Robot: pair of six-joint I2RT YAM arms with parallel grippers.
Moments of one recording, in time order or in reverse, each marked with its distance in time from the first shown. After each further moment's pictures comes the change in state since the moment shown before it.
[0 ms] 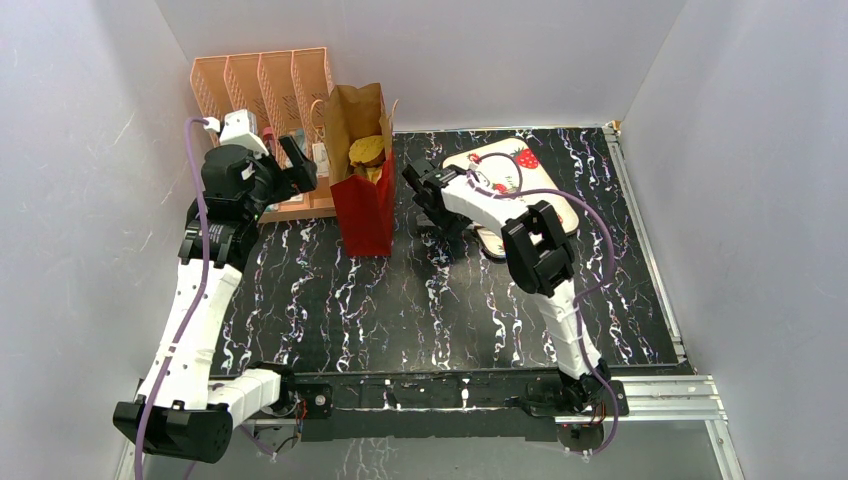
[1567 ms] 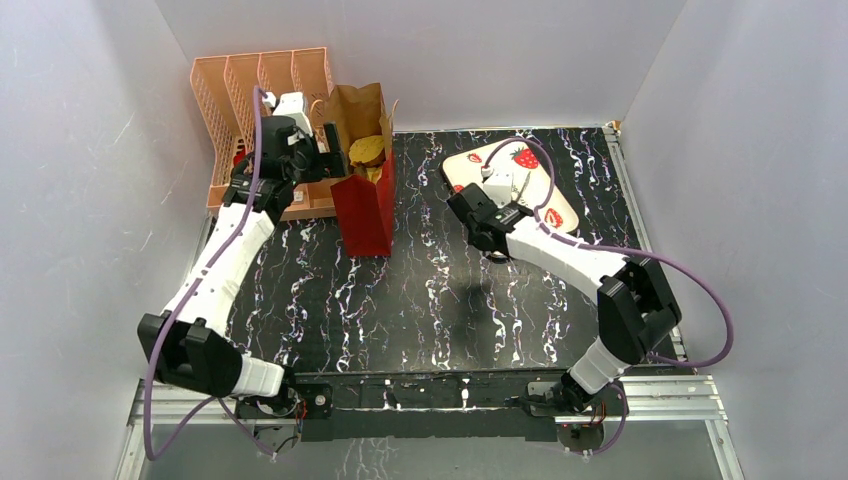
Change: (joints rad) left arm -0.092 0.299 0.122 0.051 -0.029 0.102; right arm 0.030 -0.660 -0.666 0.205 0.167 -0.817
